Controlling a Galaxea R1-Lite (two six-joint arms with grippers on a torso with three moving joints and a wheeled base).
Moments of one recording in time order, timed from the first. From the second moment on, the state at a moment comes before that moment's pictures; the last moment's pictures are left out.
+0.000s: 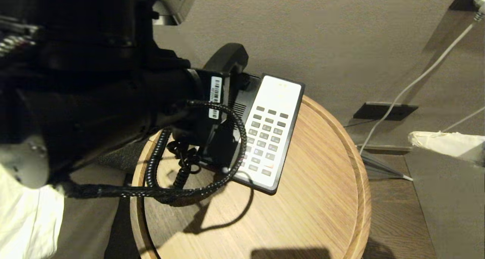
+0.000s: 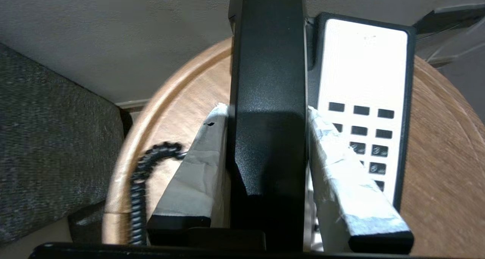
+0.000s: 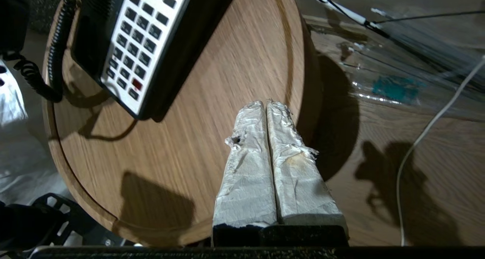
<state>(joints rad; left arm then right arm) -1.01 1.50 -1.37 0.12 0.68 -0.11 0.80 1.06 -0.96 0.23 -0.29 0.32</state>
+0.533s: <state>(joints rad) -1.05 1.55 -1.34 0.12 0.70 -0.18 0.80 1.03 -0.92 0.23 -0.29 0.32</state>
